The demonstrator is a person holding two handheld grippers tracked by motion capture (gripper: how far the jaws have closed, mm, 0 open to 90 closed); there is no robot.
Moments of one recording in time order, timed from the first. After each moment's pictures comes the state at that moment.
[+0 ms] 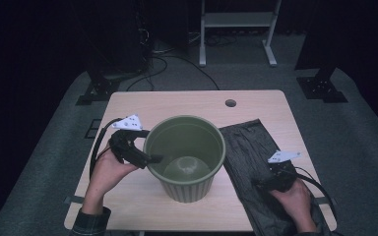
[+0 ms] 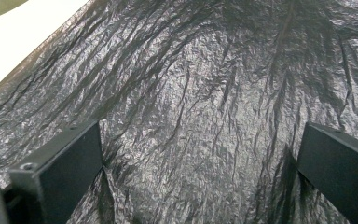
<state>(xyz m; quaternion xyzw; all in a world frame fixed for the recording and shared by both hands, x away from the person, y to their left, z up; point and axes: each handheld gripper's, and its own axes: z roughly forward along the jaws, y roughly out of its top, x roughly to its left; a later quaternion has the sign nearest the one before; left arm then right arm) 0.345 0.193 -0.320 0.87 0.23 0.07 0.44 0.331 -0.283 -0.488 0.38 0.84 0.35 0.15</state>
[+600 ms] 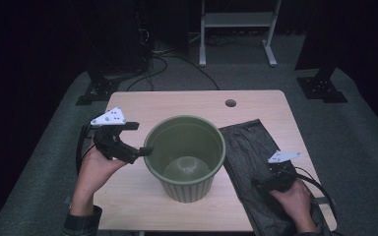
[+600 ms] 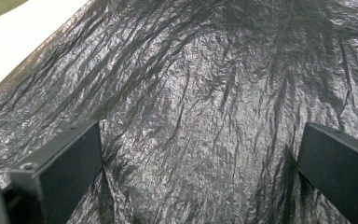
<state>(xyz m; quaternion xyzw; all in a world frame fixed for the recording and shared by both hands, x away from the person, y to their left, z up) 0.327 0.218 -0.289 0.84 0.25 0.12 0.47 0.330 -0.283 -0.488 0.38 0.84 0.35 0.15</state>
